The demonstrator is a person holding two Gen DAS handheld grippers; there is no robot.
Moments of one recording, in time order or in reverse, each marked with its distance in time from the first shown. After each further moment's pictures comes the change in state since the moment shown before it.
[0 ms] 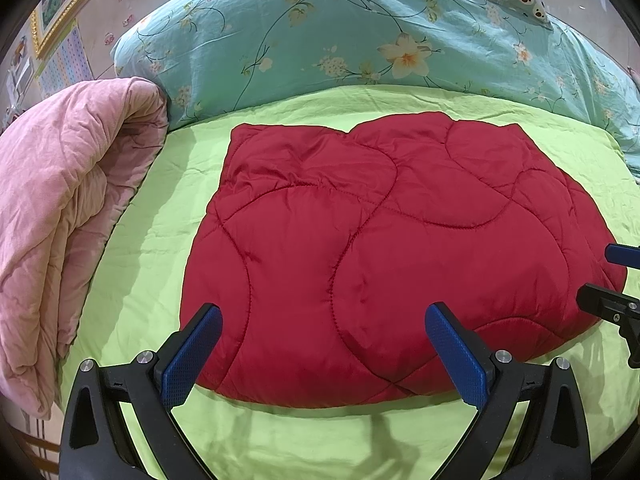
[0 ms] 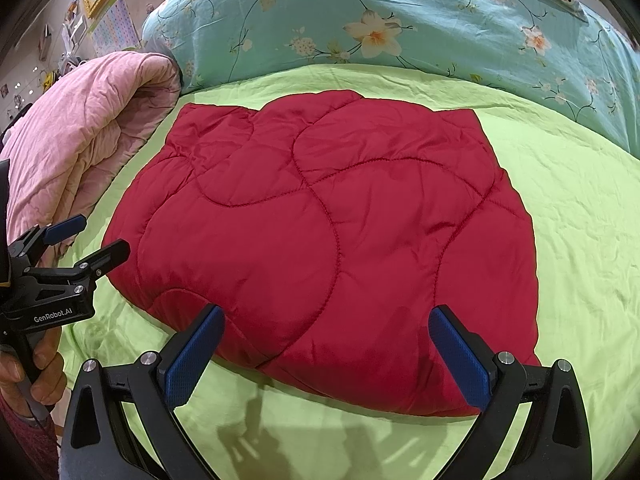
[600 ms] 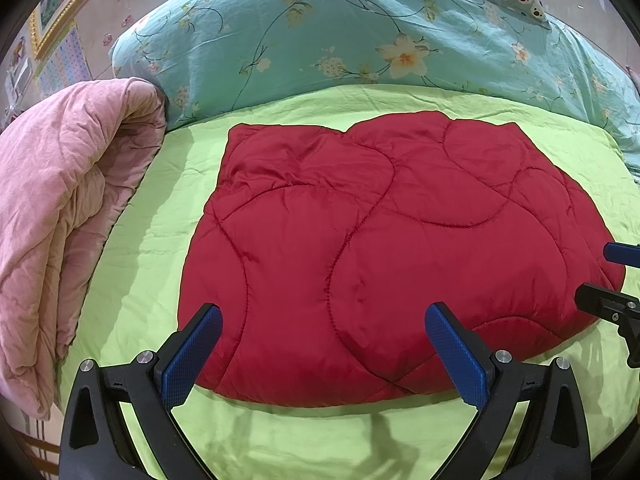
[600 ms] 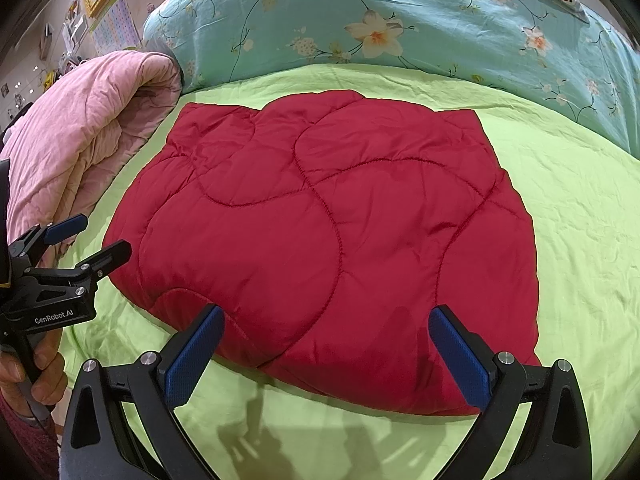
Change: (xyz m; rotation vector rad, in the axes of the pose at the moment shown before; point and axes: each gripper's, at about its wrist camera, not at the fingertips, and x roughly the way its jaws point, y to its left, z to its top) left arm 0.000 -0.001 0.002 0.003 0.001 -0.006; right arm 0.000 0.001 0.000 0.003 0.000 -0.003
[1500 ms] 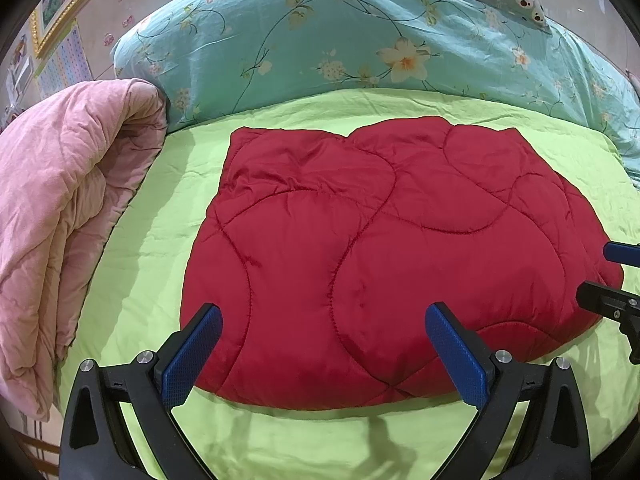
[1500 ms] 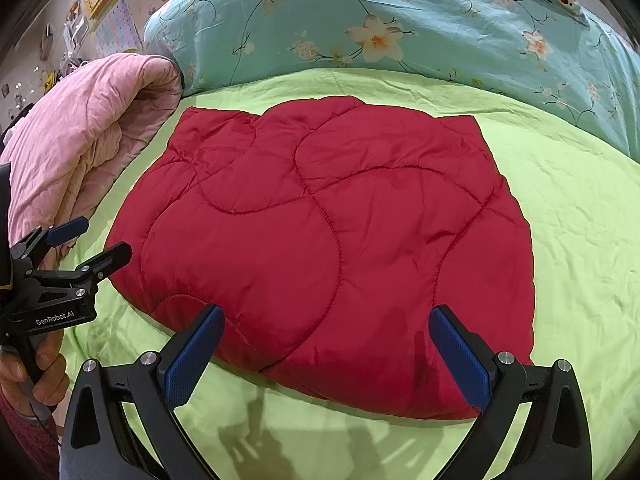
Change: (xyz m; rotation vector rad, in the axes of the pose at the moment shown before) left arm 0.000 0.005 0.001 -0.004 -0.010 -0.010; right arm -0.004 0.000 0.006 -0.006 -0.006 0.003
